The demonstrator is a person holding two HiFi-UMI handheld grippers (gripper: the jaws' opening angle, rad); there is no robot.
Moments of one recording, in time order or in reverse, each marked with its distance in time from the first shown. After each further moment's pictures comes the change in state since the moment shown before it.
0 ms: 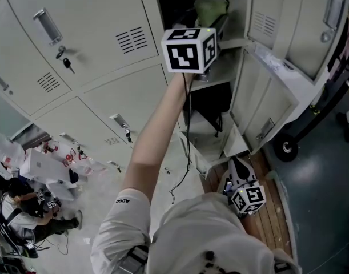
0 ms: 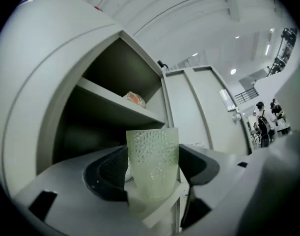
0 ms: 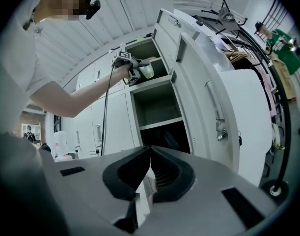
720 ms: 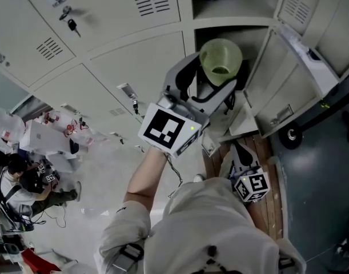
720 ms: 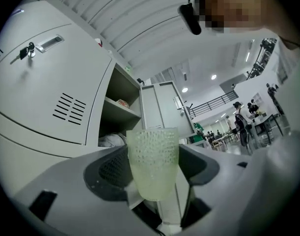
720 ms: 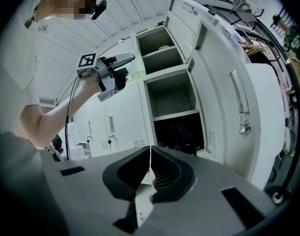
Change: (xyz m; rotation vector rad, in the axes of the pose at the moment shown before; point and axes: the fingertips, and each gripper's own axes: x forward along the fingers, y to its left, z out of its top) left arm -0.194 -0.052 -0.071 0.047 -0.073 -0.180; right arm 0.012 0.038 -0.018 -0.060 0.103 0.111
